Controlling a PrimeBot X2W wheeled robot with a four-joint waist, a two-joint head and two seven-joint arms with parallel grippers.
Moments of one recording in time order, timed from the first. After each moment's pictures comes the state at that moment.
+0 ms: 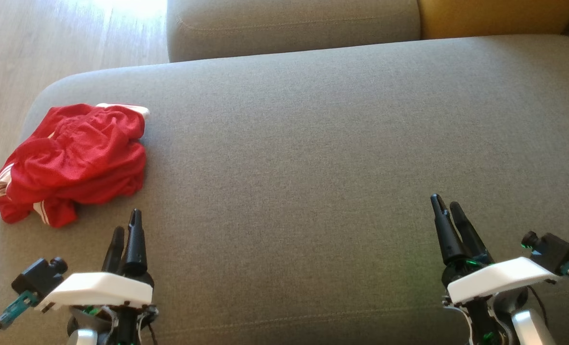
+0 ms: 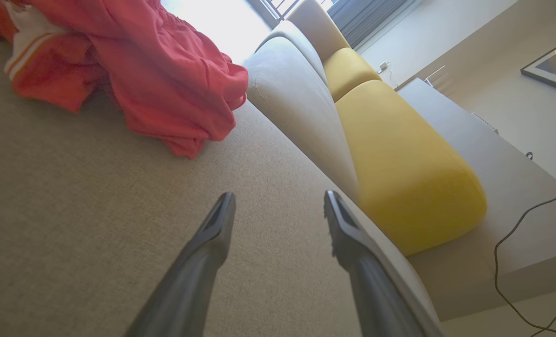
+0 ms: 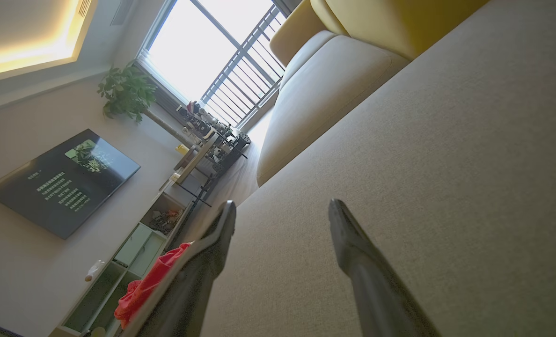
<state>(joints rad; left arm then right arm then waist) 0.02 0.03 -0.04 0.17 -0.88 -0.02 -0.06 -0.02 -0.03 0.02 0.19 0.85 0.13 -0.06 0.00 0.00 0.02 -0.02</state>
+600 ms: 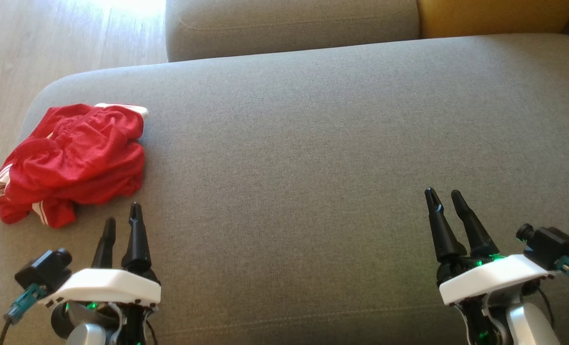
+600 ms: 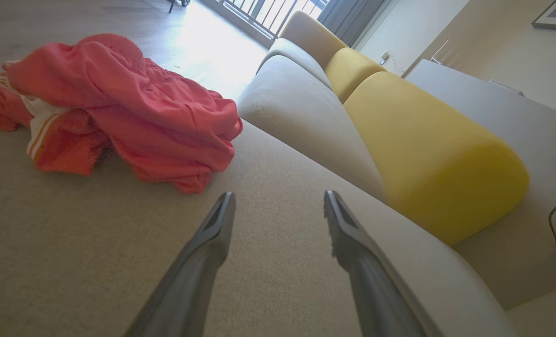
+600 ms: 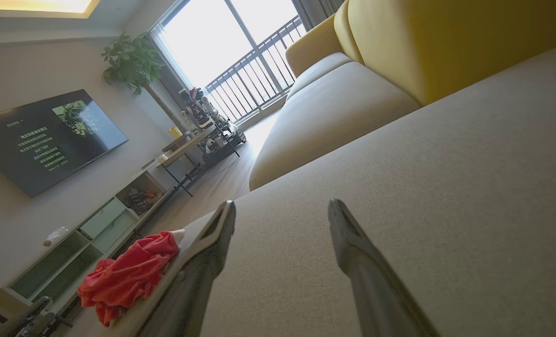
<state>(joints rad) 0.02 0.03 -0.05 0.13 -0.64 0.02 -0.12 -0.02 -0.04 0.03 0.13 0.61 0.13 -0.11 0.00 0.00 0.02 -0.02</state>
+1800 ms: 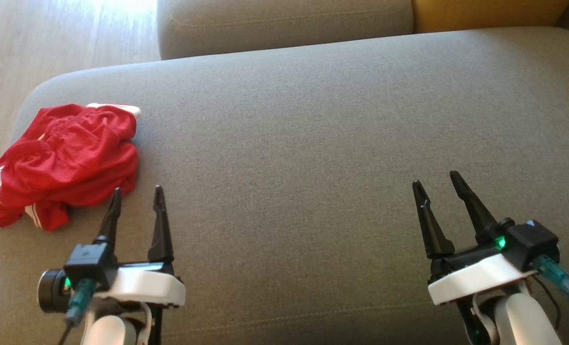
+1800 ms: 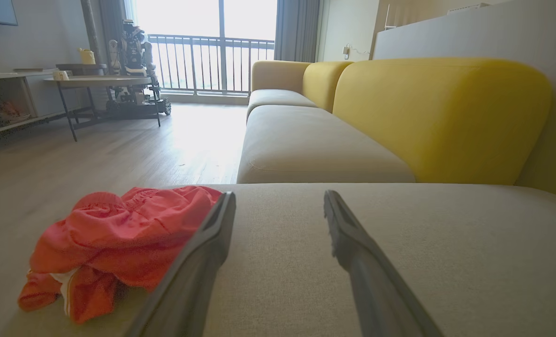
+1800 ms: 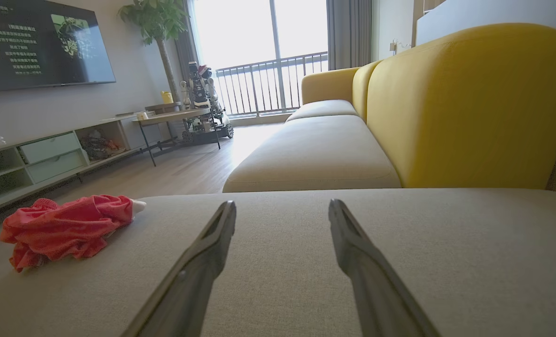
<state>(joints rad) 0.02 0.08 -0.17 0.02 -0.17 0.12 -0.22 -0.03 -0.04 0.04 0.07 0.18 0.13 -0.21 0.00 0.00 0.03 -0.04</state>
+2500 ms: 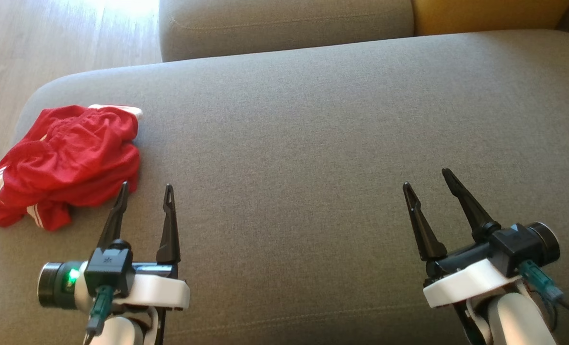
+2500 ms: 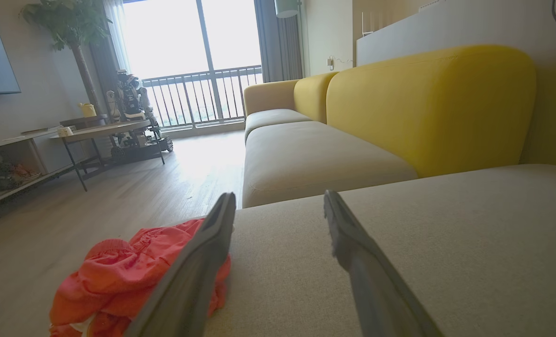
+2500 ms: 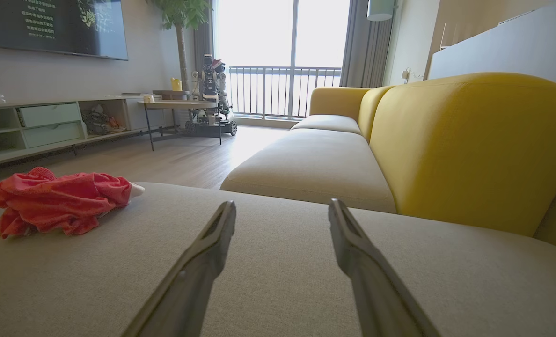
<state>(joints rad) 0.02 0.10 -0.21 -0.01 -0.01 0.15 -0.25 -0.03 -0.04 0.05 0.05 0.02 0.13 -0.25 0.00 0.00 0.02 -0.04</state>
